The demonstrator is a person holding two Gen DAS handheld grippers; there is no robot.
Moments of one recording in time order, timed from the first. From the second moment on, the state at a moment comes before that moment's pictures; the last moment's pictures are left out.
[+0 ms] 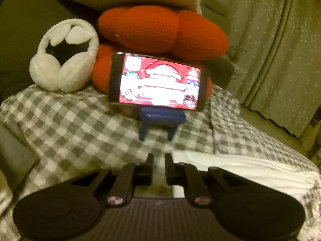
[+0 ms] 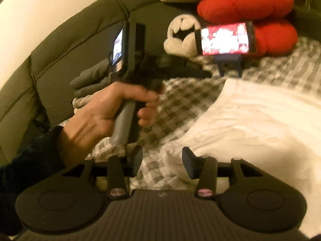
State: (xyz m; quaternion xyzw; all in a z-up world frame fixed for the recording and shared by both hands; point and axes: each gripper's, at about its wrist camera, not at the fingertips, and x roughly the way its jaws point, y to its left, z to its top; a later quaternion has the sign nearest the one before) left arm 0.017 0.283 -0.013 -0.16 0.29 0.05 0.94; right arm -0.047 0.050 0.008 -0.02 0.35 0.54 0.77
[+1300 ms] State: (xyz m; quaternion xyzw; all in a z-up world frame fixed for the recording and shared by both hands) left arm 0.077 0.066 -0.019 -0.18 0.40 -0.07 0.89; right arm 0.074 -0.340 -0.028 0.08 0.41 -0.02 0.91
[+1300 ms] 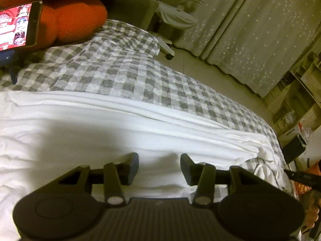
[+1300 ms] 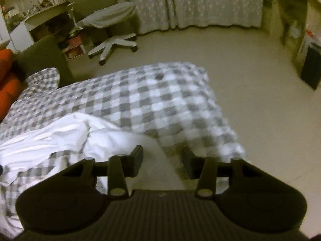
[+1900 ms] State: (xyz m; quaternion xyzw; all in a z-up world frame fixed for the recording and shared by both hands) left arm 0.083 0.075 -0.021 -0.19 0.41 -0.09 0.89; right arm 0.147 -0.338 0.002 -0.06 0.26 -0.10 0.96
